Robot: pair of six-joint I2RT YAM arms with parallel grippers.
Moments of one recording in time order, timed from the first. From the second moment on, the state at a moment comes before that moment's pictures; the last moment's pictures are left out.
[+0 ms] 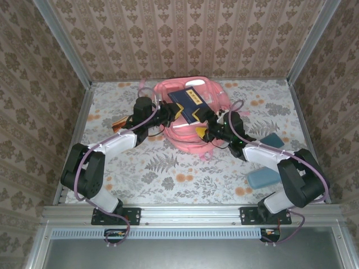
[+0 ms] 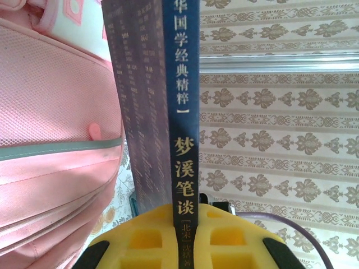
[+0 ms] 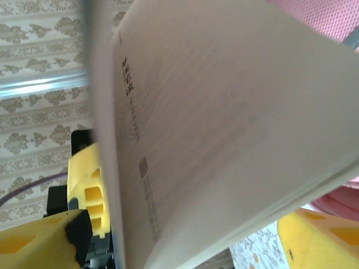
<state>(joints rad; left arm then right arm) -0.50 1.58 0.94 0.38 0.53 -1.38 0.46 1.49 0.72 0.52 -0.36 1.55</state>
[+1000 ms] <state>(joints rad) -0.52 1.49 1.12 -0.29 0.44 -0.76 0.34 1.18 0.85 -0.09 -0.12 1.11</state>
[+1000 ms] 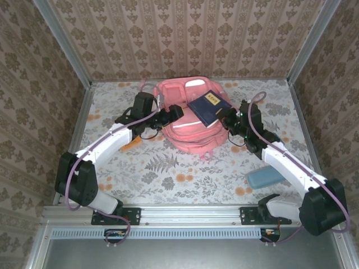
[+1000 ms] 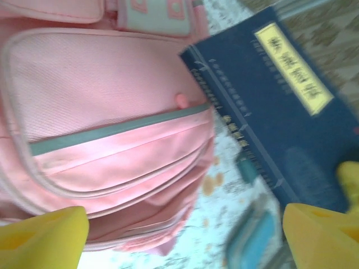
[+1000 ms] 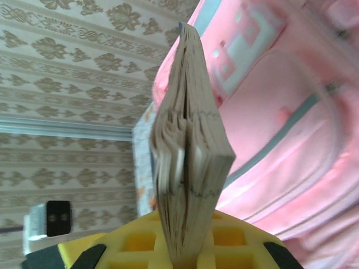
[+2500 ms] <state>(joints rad) -0.85 2.23 1.91 -0.89 -0.17 0.23 0.22 0.90 0.85 -0.58 0.01 0.86</state>
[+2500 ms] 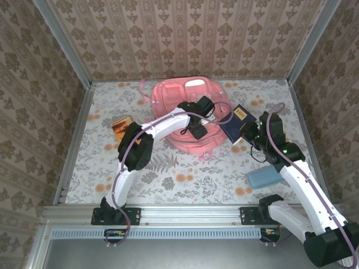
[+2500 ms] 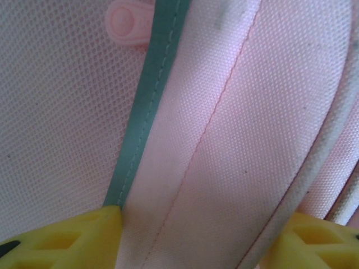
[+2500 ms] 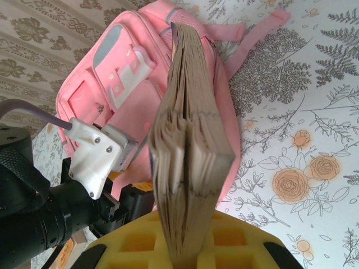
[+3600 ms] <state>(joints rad) -0.87 1.84 1.78 -0.59 -0.33 0.14 0.23 0.77 0.73 -0.51 -0.18 0.99</state>
